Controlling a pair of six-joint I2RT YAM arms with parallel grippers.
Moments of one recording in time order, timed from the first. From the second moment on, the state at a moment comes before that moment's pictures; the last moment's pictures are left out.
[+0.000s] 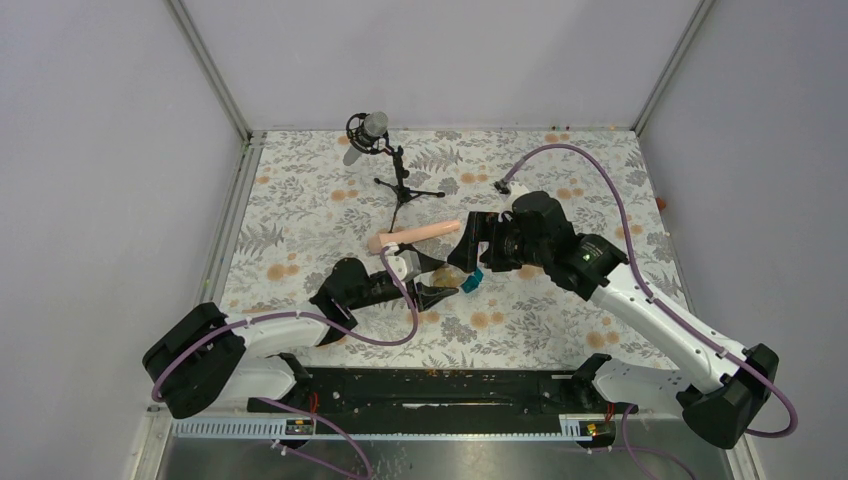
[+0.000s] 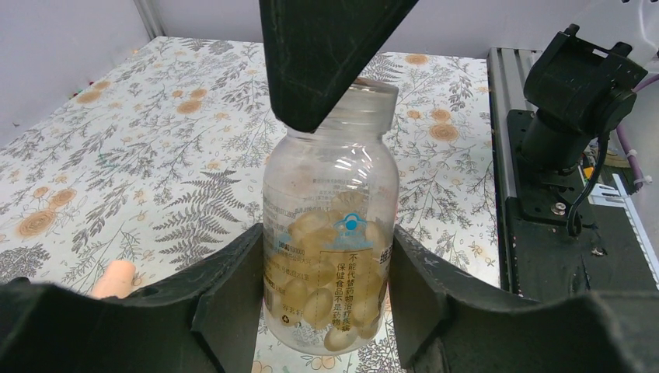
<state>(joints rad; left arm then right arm) -0.83 1.24 0.37 0.94 0.50 0.02 0.73 1.11 1.06 -0.58 -0.15 0.67</state>
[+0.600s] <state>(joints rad) -0.83 1.22 0.36 0.96 0.50 0.01 0.73 1.19 1.14 -0.61 -0.05 0.64</state>
